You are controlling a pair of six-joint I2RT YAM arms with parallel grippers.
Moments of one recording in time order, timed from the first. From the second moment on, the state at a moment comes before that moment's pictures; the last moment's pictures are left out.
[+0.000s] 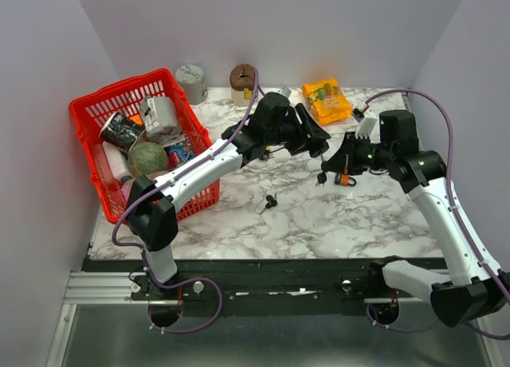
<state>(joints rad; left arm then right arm) -0.78 1.76 1.61 -0.25 0.26 -1.18 0.26 1.11 1.24 -0.80 -0.52 0.29</state>
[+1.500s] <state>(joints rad) -0.79 1.68 1.43 0.13 0.29 -1.15 0.15 1.01 1.07 -0.45 -0.66 0.53</state>
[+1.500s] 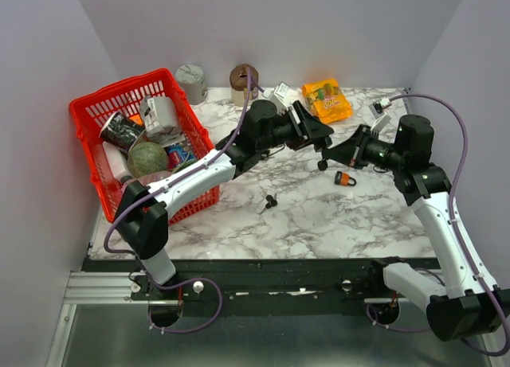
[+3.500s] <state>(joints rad) -0.71 1.59 1.41 0.27 1.12 -1.00 0.19 1.18 1.30 -0.23 -1.23 0.49</state>
